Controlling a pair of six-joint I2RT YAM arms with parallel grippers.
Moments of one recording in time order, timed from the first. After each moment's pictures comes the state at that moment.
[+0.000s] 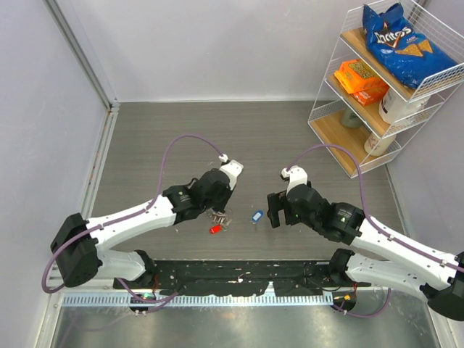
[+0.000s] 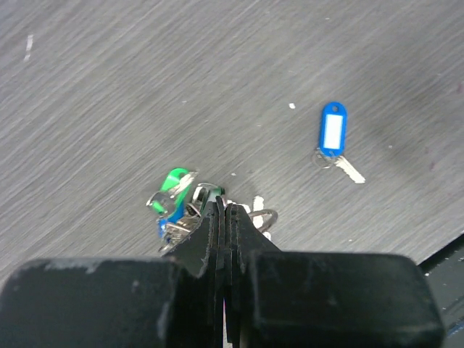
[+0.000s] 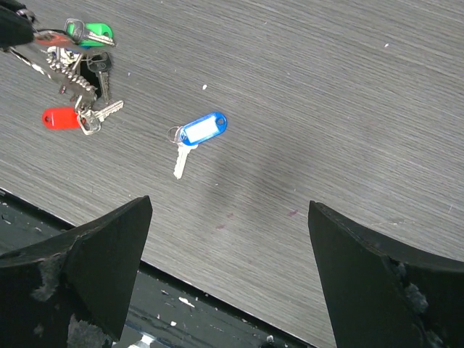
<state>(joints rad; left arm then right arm) -0.95 1.28 0.90 -0.38 -0.23 -0.21 0.95 0.84 0.74 -0.65 0.32 0.47</state>
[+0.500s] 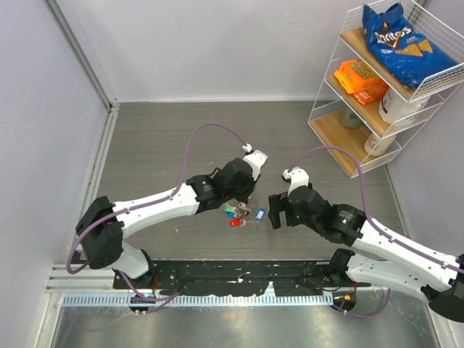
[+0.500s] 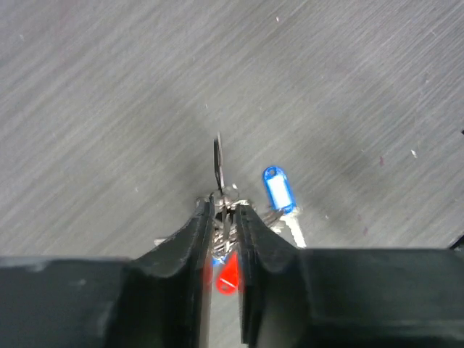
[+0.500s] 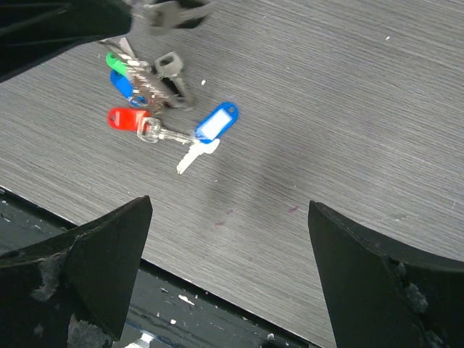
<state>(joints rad) -1.01 1.49 1.10 -0.29 -0.20 -0.22 0.95 0.83 0.72 -0.65 0.32 0.48</state>
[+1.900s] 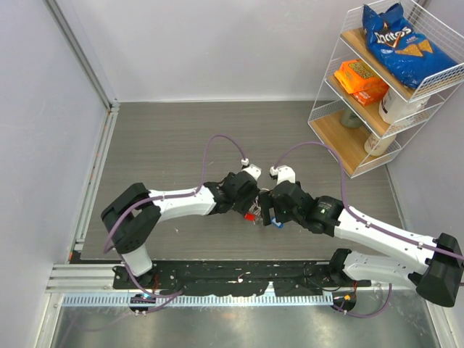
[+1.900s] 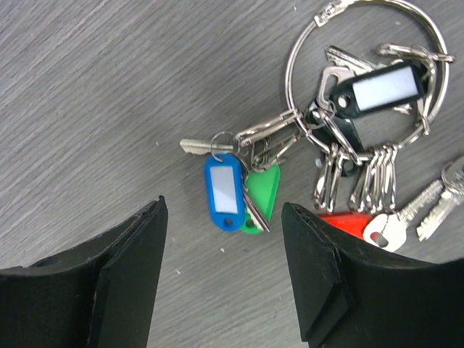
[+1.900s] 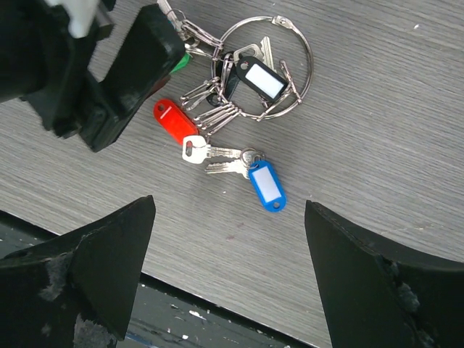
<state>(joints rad) -0.98 1.70 1.01 -0.24 -0.32 -0.27 0.95 1.02 0.76 -0.60 0.32 0.52</state>
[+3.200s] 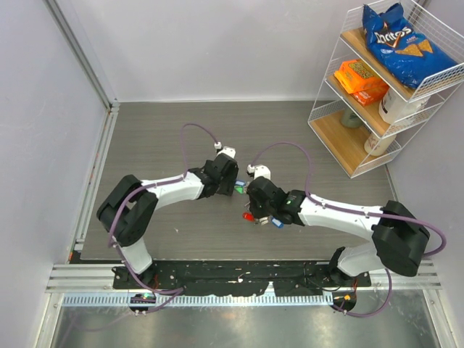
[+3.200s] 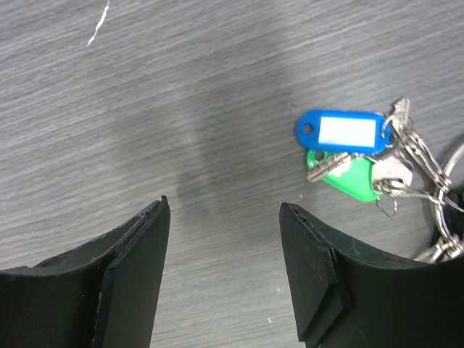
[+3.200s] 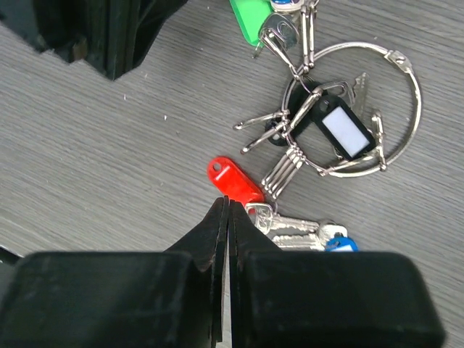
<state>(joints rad) -0.75 1.75 1.03 -0.21 -0.34 -0.34 0.95 1.36 0.78 -0.29 0.23 0.57</state>
